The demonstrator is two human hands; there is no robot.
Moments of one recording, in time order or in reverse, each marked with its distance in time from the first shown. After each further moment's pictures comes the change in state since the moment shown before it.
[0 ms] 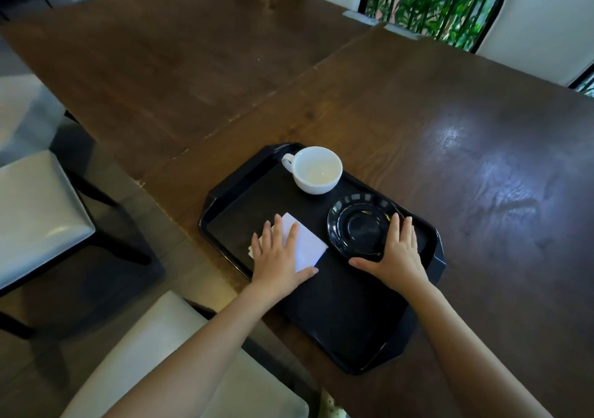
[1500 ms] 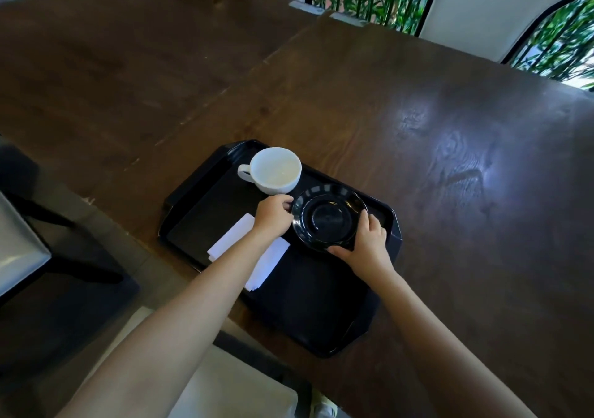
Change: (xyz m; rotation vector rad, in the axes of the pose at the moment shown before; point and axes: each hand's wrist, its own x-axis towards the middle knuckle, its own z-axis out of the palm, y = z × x) left_hand 0.065 0.063 -0.058 -0.686 -0.085 -0.085; right_hand -0.019 0.002 -0.010 0.163 0.036 0.094
